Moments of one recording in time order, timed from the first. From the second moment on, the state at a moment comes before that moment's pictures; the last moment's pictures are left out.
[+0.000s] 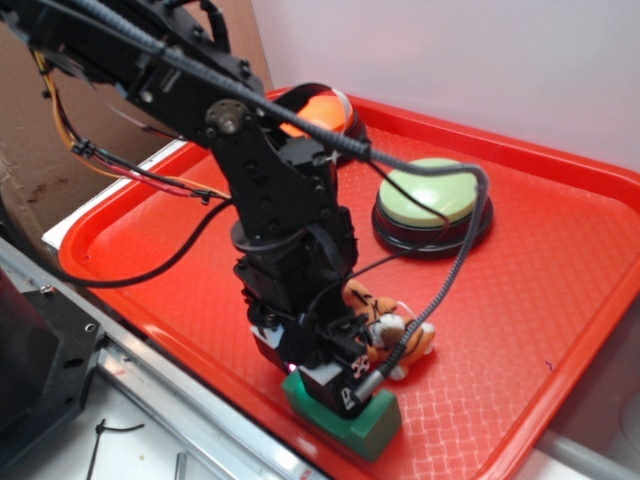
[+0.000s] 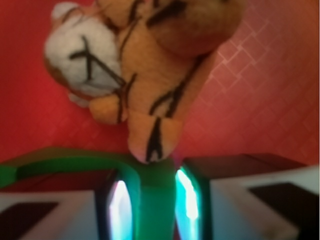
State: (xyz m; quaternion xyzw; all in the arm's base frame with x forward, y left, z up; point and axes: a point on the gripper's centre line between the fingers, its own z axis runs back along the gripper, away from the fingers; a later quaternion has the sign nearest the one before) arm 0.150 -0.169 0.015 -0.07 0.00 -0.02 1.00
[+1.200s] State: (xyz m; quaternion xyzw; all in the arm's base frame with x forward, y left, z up) arm 0.185 -0.052 0.189 -0.07 -0.05 0.16 0.98
